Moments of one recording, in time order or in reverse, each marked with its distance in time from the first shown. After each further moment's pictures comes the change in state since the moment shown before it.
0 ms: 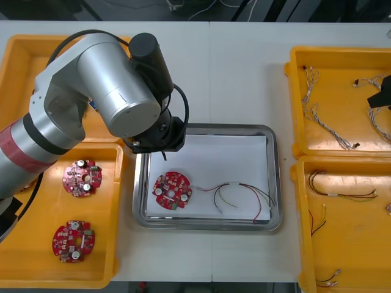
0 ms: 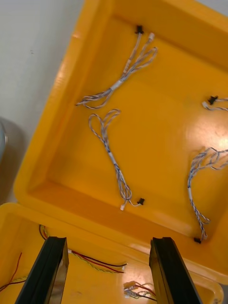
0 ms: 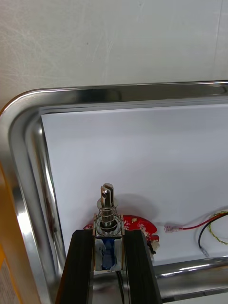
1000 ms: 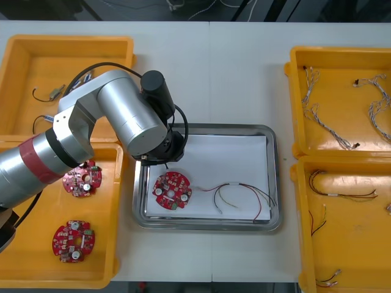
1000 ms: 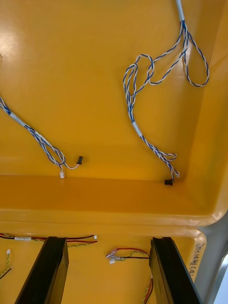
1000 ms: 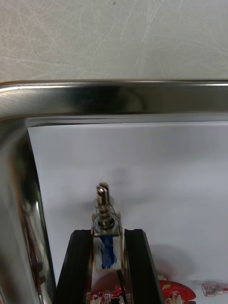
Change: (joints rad) right arm 0.000 0.000 -0.066 0.344 0.171 -0.007 0.004; left arm 0.026 0.000 -0.123 0.173 -0.057 -0.204 0.000
